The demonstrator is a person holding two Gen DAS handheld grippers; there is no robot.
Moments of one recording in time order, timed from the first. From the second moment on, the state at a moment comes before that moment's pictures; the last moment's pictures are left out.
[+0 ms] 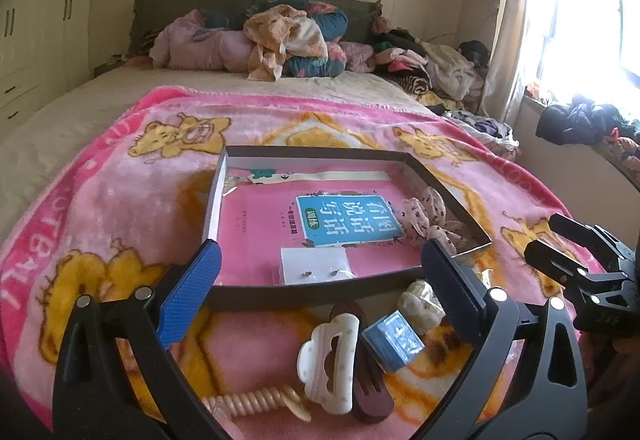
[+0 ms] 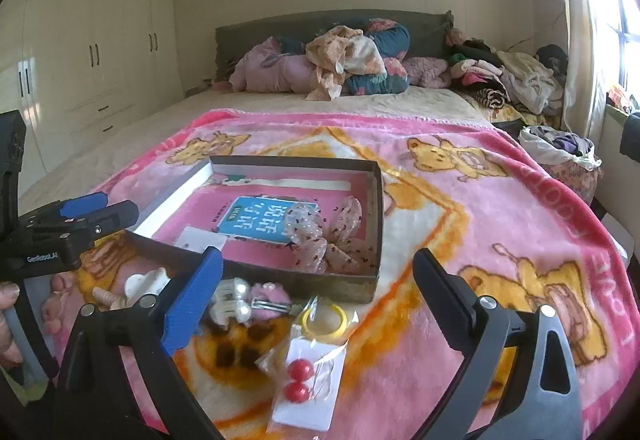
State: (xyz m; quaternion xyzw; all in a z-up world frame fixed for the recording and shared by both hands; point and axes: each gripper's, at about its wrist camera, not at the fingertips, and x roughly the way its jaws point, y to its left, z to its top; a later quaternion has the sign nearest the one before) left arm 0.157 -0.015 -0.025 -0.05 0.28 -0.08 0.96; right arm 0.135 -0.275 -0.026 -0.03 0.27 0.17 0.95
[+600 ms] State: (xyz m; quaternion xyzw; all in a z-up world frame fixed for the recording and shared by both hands) left arm 0.117 -0.007 -0.037 -0.03 0.30 -0.09 0.95; right arm 0.082 -0.271 -0.035 -0.04 0.27 0.18 0.94
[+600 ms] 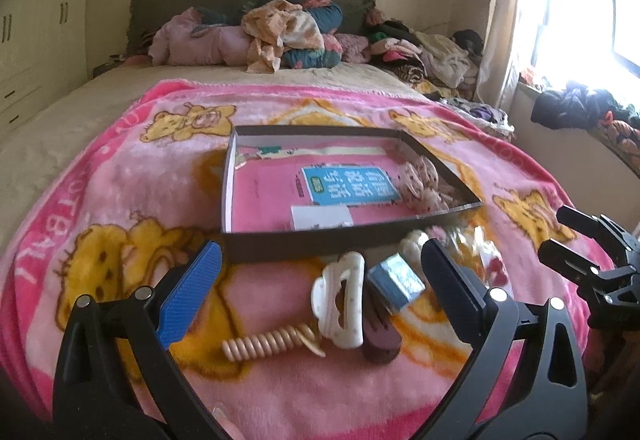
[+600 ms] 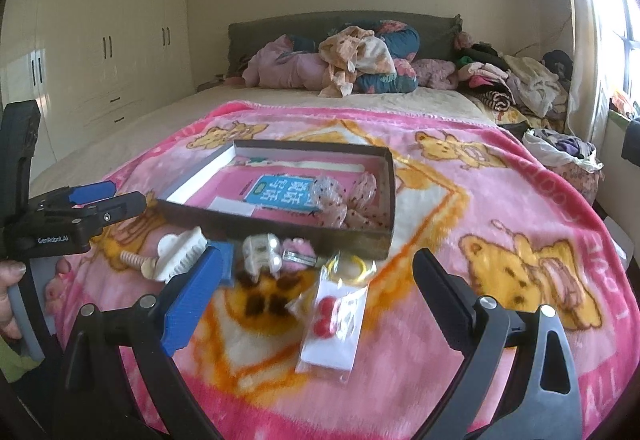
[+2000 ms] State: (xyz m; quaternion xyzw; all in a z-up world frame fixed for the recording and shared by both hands) left arm 0.160 -0.016 -0.104 -0.05 0.41 -0.13 0.90; right arm 0.106 -0.280 -0.111 0.00 0.39 0.17 0.90
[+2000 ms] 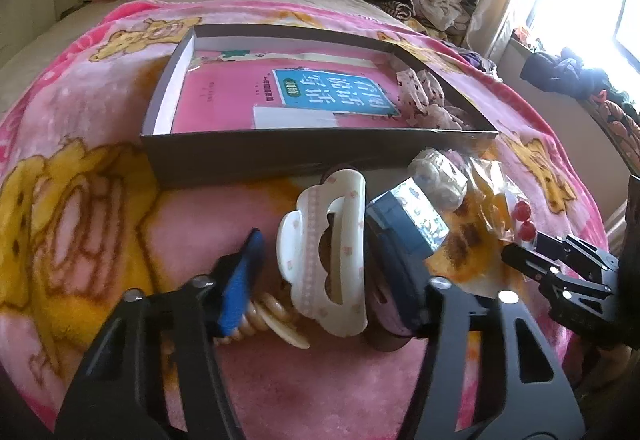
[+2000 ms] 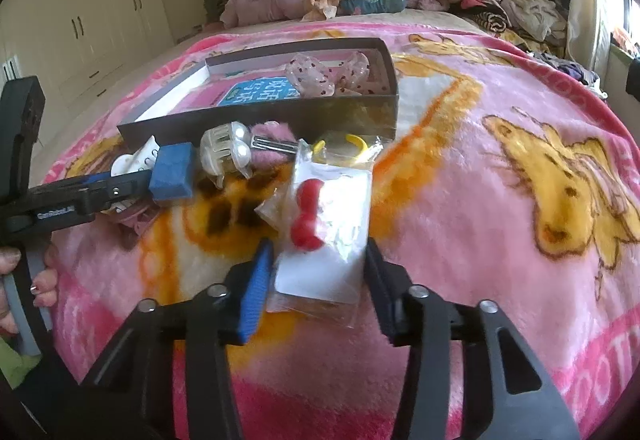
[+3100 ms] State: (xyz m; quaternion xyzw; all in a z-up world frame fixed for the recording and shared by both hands) left arm 0.159 0.020 -0.050 -0.07 0.34 -0.10 0.93; right arm 0.124 -0.233 -0.045 -0.02 0.33 0.23 0.91
